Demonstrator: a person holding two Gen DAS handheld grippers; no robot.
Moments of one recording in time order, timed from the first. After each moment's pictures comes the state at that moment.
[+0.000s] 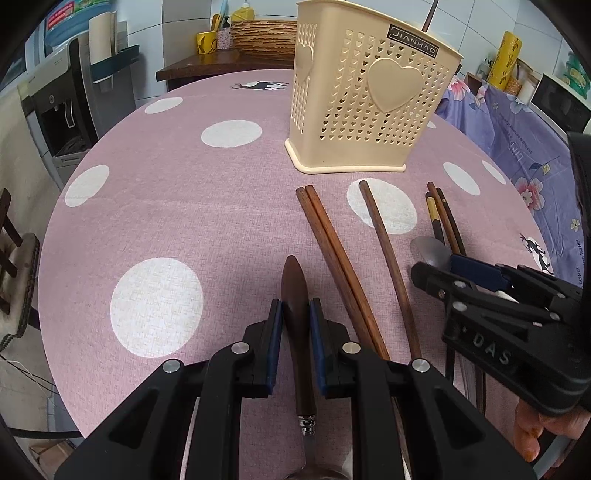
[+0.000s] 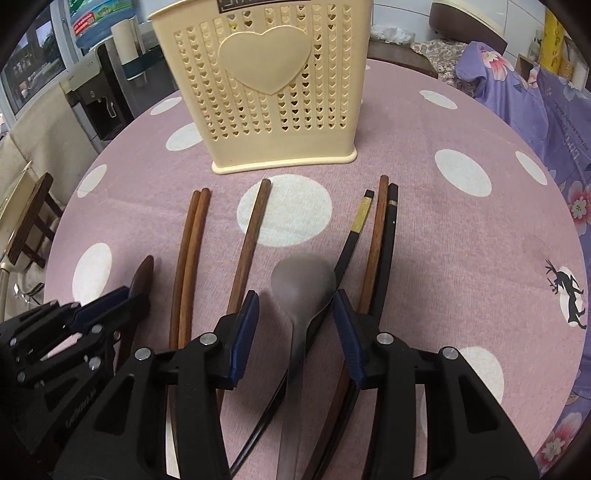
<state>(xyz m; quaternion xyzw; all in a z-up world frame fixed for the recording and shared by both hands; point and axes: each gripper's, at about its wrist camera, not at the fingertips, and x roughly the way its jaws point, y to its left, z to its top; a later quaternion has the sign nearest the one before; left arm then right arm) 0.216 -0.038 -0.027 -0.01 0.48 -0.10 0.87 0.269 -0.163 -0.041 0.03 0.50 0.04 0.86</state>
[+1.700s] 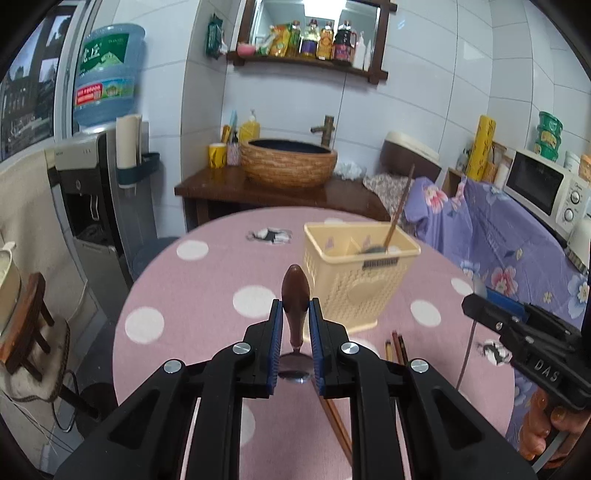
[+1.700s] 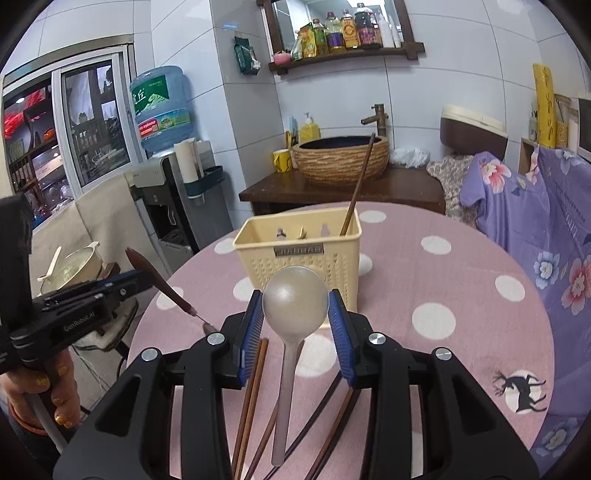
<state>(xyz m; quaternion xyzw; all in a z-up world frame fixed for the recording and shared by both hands) 0.212 -0.013 0.117 -0.03 0.29 -0.10 0.95 0.231 -0.204 0.117 0.06 0.27 0.12 0.95</state>
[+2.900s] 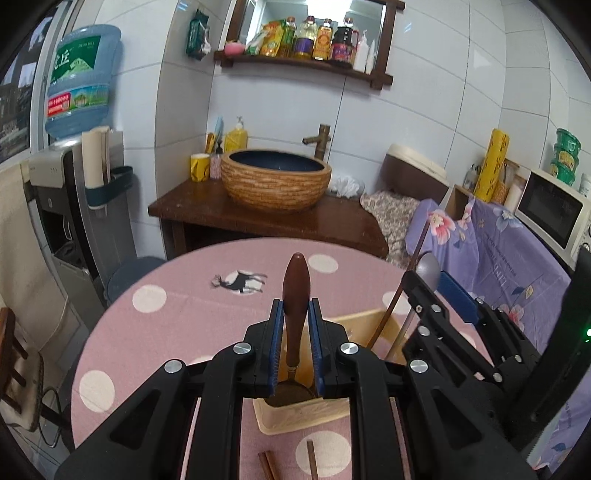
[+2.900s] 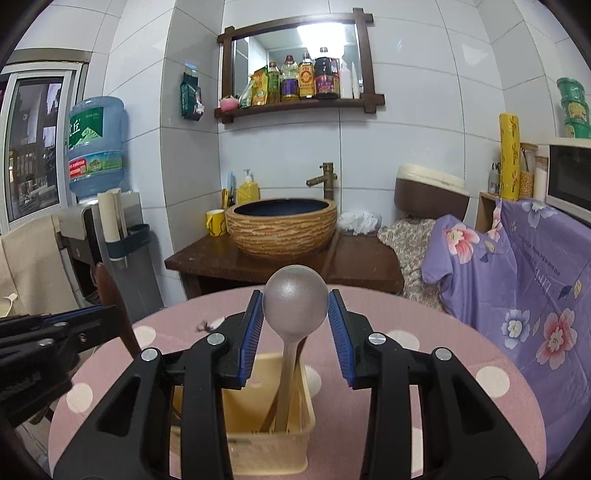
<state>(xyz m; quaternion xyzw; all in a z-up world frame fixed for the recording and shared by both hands) 0.319 -0.069 0.132 -0.05 0.30 -0.11 0.95 0.367 -0.206 0.117 0.04 0.18 0.00 0.98</state>
